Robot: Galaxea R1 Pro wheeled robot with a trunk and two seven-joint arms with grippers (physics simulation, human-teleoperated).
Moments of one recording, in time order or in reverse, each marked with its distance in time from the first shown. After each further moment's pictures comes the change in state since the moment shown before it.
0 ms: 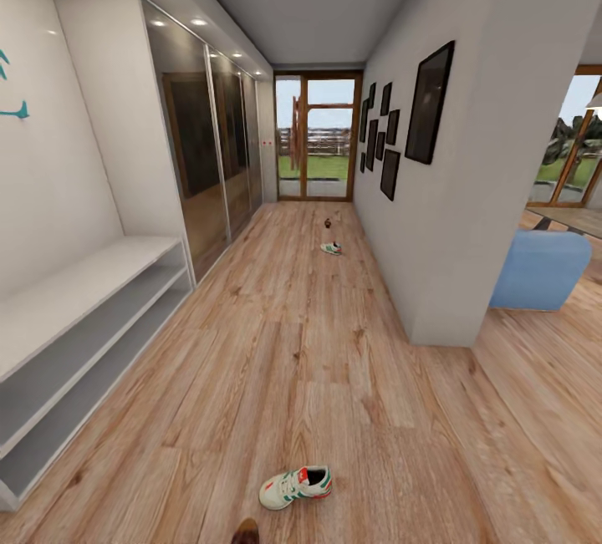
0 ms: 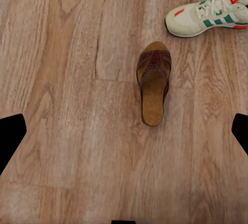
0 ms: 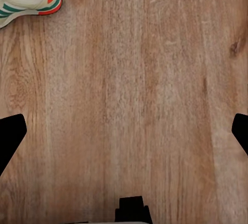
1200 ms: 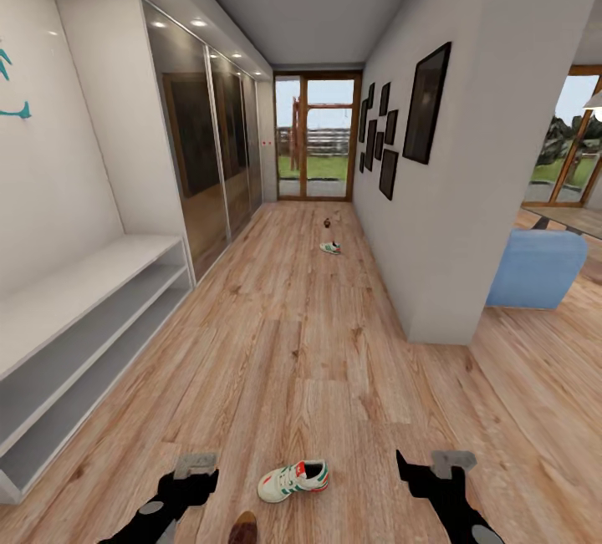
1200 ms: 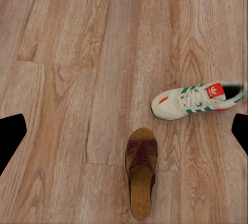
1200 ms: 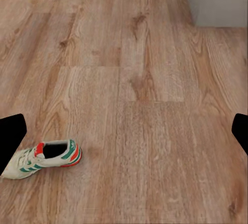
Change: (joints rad) left arm -0.337 -0.003 -0.010 -0.012 -0.003 0.225 -0.012; right arm -0.082 -0.013 0.000 -0.500 0.026 0.115 0.002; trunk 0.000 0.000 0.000
